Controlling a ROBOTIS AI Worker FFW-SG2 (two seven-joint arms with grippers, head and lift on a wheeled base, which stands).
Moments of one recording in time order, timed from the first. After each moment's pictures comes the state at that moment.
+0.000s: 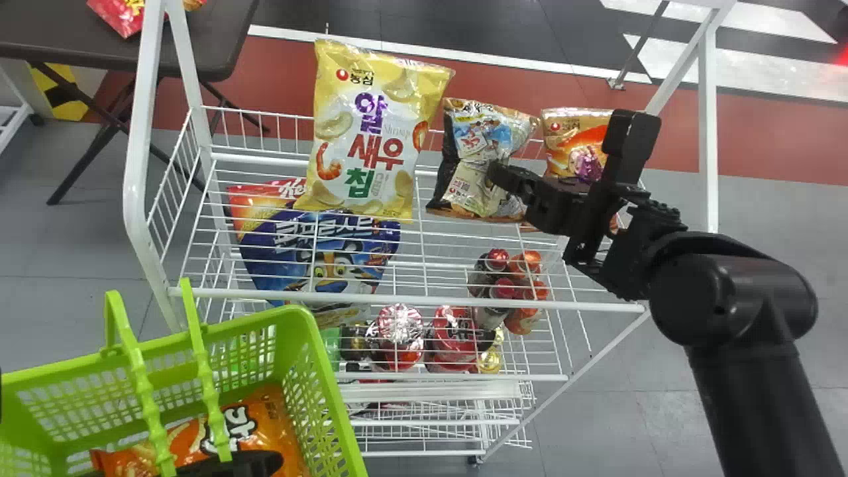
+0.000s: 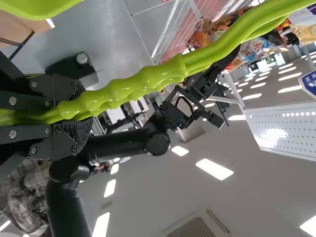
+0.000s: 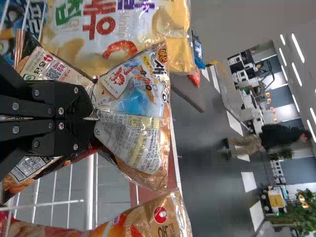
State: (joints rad) left arm 0.50 0.00 0.28 -2.19 0.22 1.24 -1.57; right arm -0.04 -0.32 -0.06 -1.85 -0.62 0.78 0.14
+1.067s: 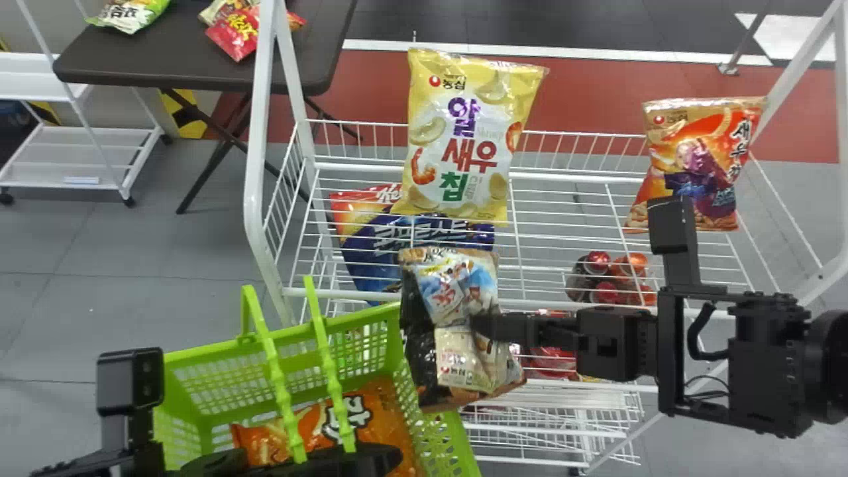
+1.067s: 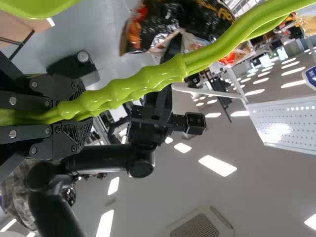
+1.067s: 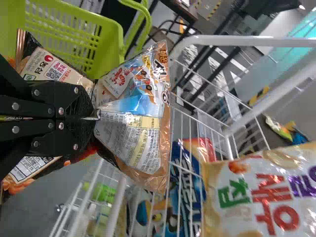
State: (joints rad) left arm 0.50 0.00 0.25 -2.20 0.22 1.23 -1.57; right arm 0.15 -0.32 -0.05 -2.18 -0.97 1.34 0.22
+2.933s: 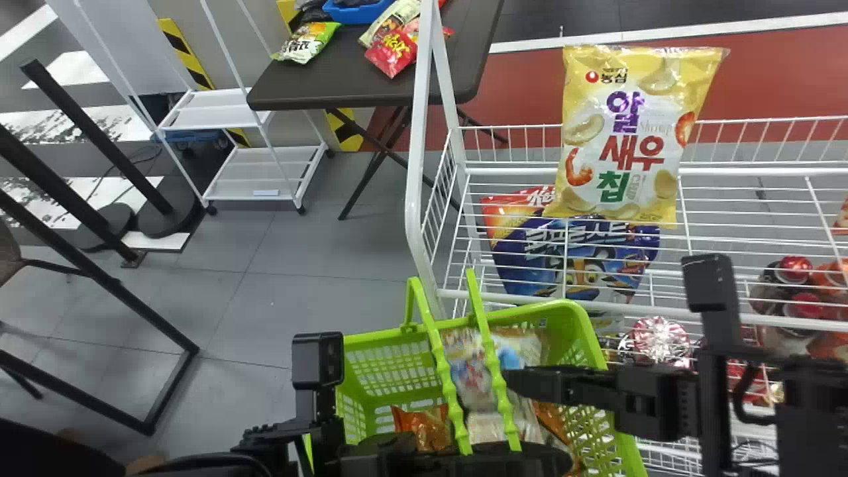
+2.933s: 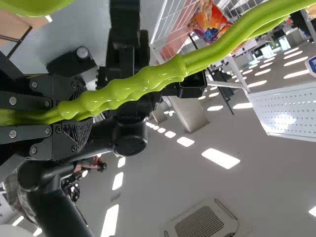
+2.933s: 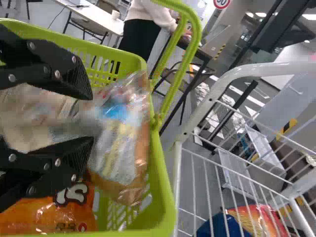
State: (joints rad) left arm 0.49 0.00 0.25 -2.23 0.23 1.24 -1.57; right arm 0.12 -0.24 0.22 -1.98 -0.95 1.12 0.22
